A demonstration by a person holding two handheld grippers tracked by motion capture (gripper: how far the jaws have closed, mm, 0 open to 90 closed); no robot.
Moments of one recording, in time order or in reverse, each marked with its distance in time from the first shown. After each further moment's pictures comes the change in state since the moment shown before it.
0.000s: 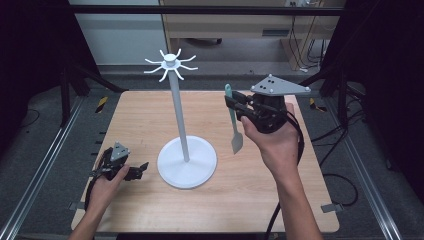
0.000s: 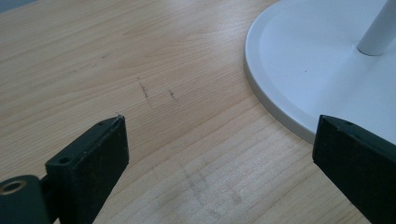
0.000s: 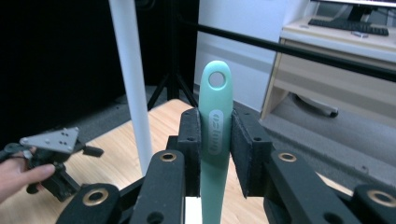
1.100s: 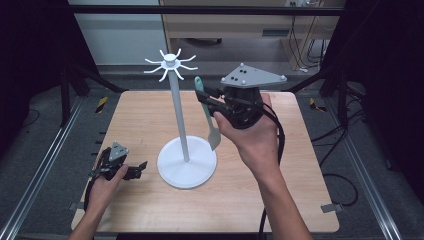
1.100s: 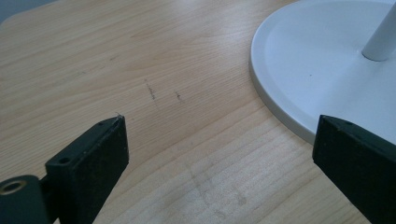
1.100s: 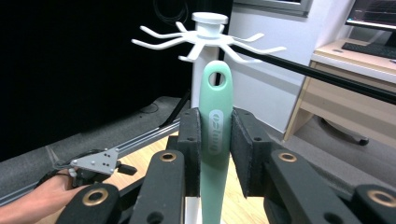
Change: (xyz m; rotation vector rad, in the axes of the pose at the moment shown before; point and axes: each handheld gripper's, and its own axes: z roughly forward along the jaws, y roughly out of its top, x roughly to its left) left arm 0.001 0.000 -0.002 -0.013 0.017 -0.007; right arm 0.046 0.037 0.014 -0.037 0.101 -0.055
